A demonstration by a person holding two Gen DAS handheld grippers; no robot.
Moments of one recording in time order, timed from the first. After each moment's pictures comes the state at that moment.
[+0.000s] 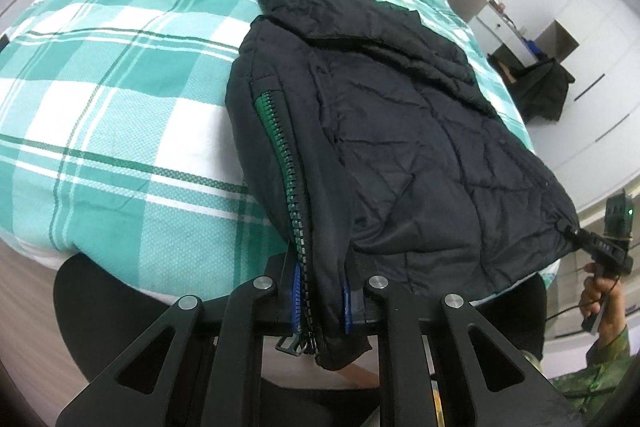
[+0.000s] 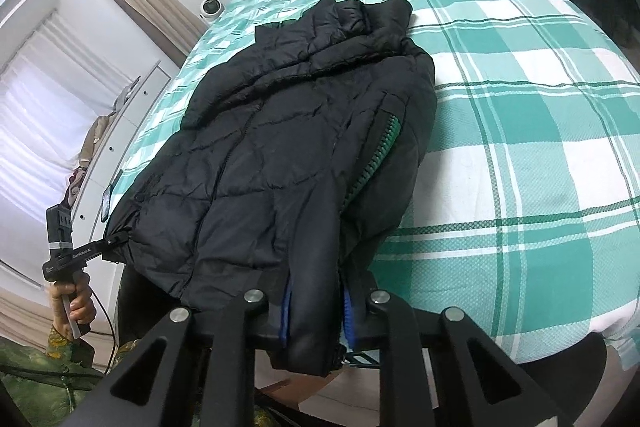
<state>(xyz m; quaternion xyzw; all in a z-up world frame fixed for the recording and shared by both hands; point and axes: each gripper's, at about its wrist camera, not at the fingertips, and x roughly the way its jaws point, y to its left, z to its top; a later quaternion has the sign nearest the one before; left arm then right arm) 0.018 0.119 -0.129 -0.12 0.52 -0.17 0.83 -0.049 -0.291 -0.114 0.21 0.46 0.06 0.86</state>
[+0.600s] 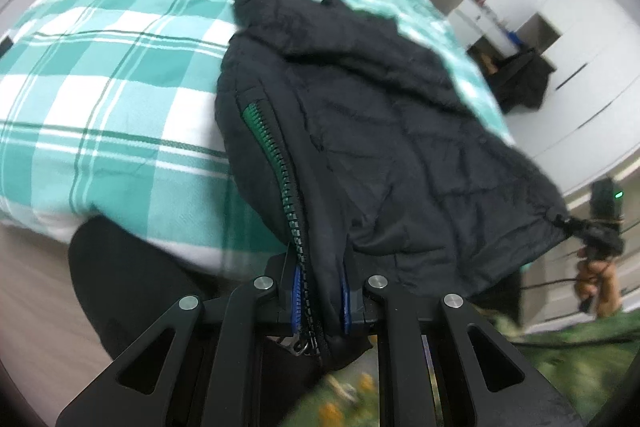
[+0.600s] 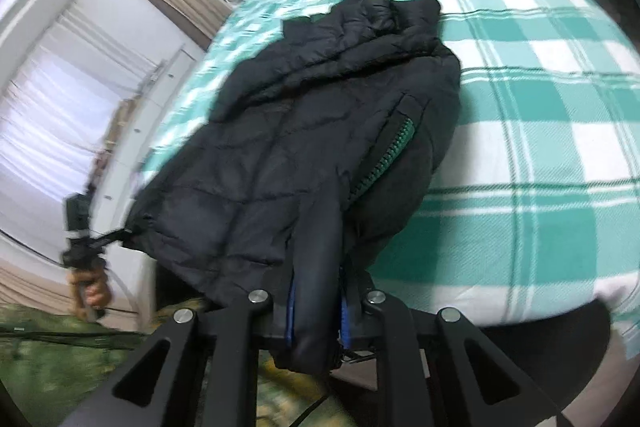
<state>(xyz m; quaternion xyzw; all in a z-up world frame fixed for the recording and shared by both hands) 0.003 0.133 -0.082 -0.13 0.52 -0.21 0.82 -0.057 -0.293 -0.071 0.25 0.47 0.13 0.83</state>
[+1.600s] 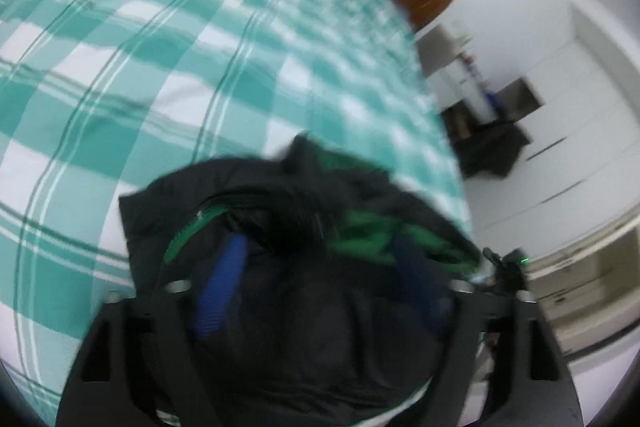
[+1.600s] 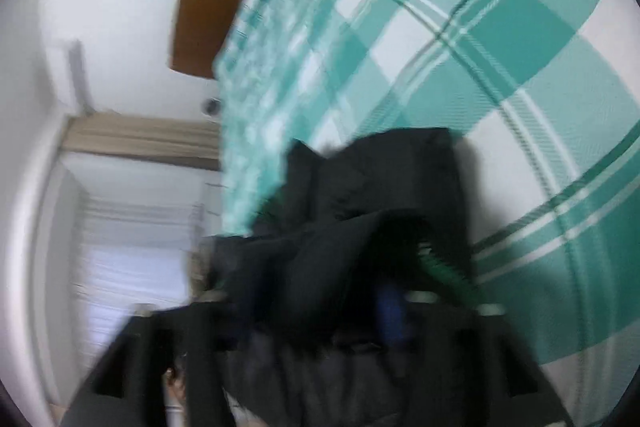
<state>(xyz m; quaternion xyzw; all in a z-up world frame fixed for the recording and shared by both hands) 0.287 0.090 -0.042 -0.24 0.48 -0.25 0.81 0.236 -0.463 -0.163 0.55 0.36 0.11 0.75</state>
